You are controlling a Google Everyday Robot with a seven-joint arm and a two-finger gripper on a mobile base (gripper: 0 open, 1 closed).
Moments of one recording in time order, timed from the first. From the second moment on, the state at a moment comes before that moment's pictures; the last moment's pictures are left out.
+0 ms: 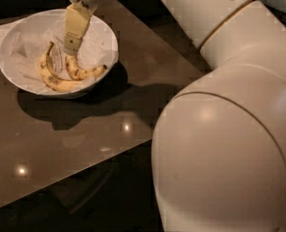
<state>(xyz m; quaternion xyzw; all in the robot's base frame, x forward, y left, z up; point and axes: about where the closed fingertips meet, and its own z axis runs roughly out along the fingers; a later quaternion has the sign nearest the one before) 0.617 0.136 0.986 -0.67 0.71 0.11 0.18</state>
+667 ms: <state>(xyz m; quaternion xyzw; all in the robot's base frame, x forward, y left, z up) 0.632 0.154 0.966 -0.65 0.73 0.12 0.16</state>
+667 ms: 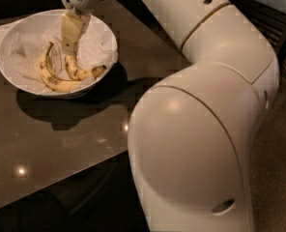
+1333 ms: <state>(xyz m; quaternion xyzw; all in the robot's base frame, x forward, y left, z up) 0.651 0.160 0.937 -0.63 0.75 0.12 0.13</state>
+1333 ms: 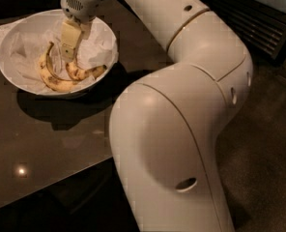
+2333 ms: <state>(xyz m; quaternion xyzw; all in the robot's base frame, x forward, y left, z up) 0.659 0.176 0.912 -0.63 0.77 0.11 0.10</state>
